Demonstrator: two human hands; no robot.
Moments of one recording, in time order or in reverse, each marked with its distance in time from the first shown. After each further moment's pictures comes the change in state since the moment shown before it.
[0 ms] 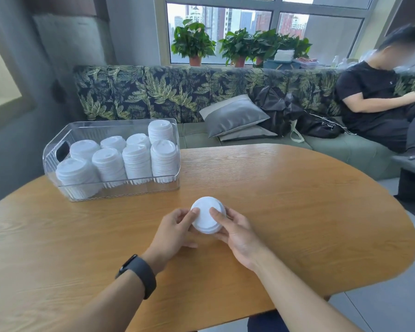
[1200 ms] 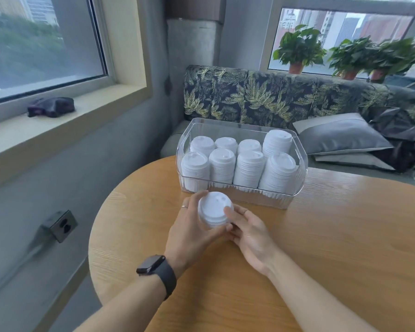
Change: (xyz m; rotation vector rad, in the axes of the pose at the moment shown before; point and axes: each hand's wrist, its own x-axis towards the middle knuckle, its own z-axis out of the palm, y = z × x) left_hand -0.027 -0.012 -0.200 0.548 0.479 0.325; right_hand 0.091 0.063 0.197 -0.018 -0.233 0.143
